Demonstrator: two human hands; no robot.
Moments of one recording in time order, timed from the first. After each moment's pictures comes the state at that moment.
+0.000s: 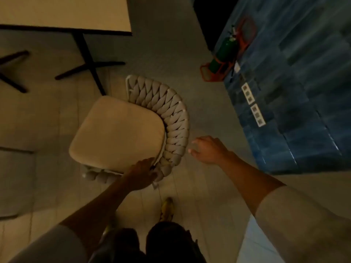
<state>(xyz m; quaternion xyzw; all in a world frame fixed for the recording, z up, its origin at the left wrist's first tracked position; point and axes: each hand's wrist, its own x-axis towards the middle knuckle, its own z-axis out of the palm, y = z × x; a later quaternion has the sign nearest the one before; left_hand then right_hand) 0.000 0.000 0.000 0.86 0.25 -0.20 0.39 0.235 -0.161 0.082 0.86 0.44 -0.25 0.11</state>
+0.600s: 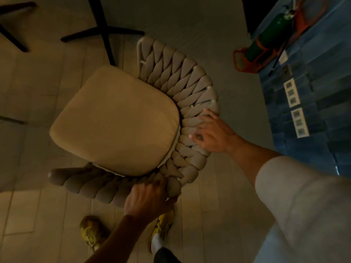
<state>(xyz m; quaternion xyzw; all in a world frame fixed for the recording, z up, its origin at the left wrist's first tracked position) 0.024 -0.058 -0.165 0.95 0.26 -0.06 0.17 0.350 -0.074 -0.132 0.71 0.68 -0.10 0.15</state>
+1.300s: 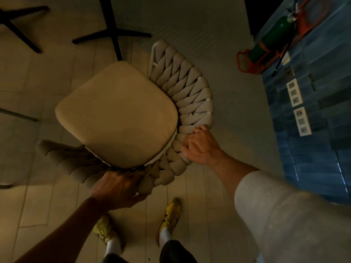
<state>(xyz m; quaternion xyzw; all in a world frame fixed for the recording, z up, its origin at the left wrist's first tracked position) -0.088 0.041 -0.150 0.98 0.14 -0.04 0.13 0.228 -0.062 -0.145 0.78 0.60 -0.10 0.14</state>
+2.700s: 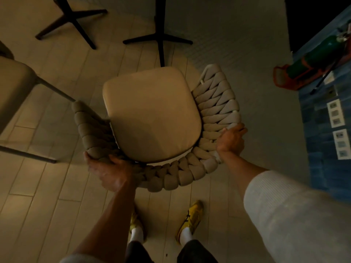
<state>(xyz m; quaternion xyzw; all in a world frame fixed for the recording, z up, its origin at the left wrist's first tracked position) -0.176 0.084 -0.136 0.33 0.85 0.29 0.29 0.133 0.010 -0.156 0.98 0.16 -0.07 -0.08</state>
